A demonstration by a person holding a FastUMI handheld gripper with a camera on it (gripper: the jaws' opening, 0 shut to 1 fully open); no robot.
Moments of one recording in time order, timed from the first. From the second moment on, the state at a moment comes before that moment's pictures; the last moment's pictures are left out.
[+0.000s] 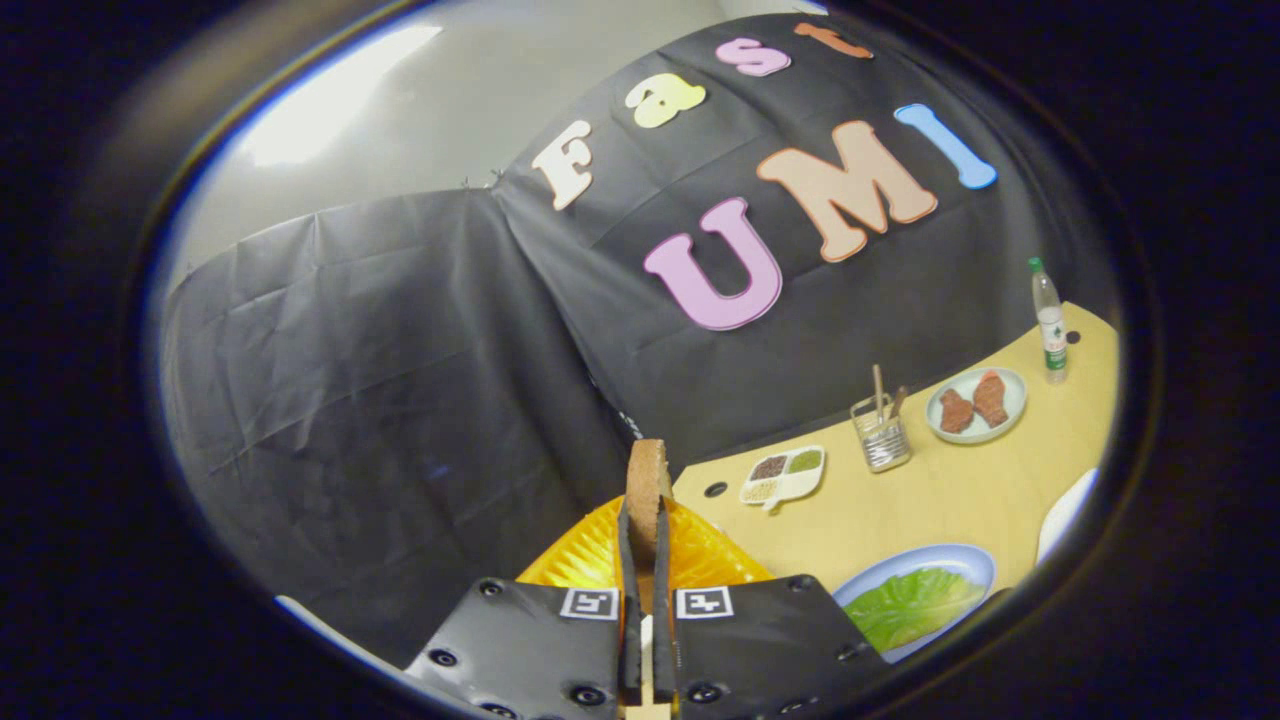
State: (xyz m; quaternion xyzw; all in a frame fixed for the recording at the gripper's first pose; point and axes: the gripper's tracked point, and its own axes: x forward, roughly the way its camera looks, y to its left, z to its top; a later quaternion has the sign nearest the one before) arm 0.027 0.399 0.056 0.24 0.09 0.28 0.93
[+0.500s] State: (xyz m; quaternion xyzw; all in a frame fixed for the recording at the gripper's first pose) arm 0.029 0.310 -0.007 0.28 0.13 0.23 0.92
